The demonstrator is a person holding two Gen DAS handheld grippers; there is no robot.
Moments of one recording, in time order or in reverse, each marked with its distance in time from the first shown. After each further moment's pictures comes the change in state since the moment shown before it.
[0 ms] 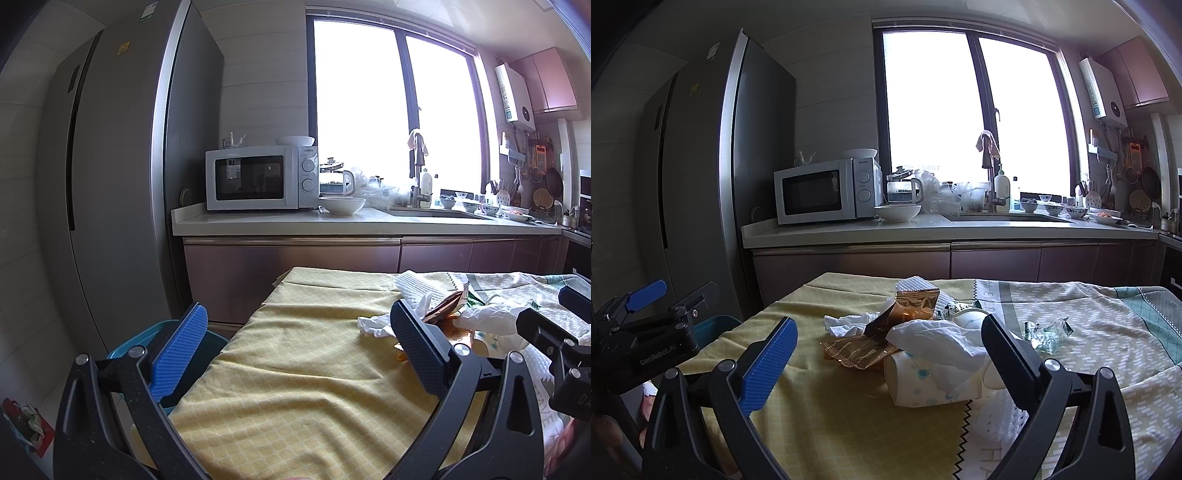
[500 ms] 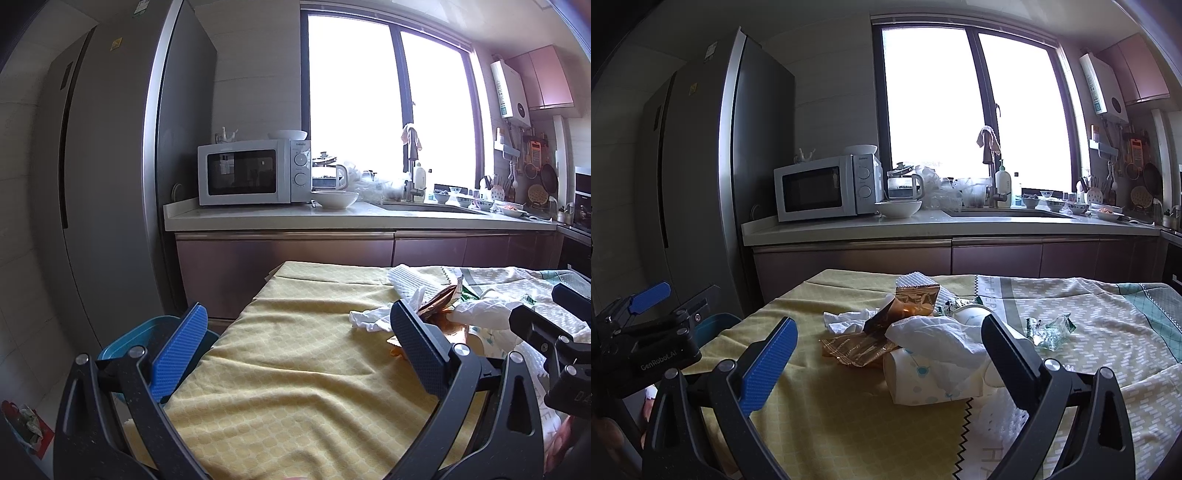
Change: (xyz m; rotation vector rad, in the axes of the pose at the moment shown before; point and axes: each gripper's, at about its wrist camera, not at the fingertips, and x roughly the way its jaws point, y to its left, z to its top) left arm 0.004 -0.005 -0.003 0.003 0.024 -0.029; right arm 0.004 -0.003 -0.002 0.007 0.014 0.006
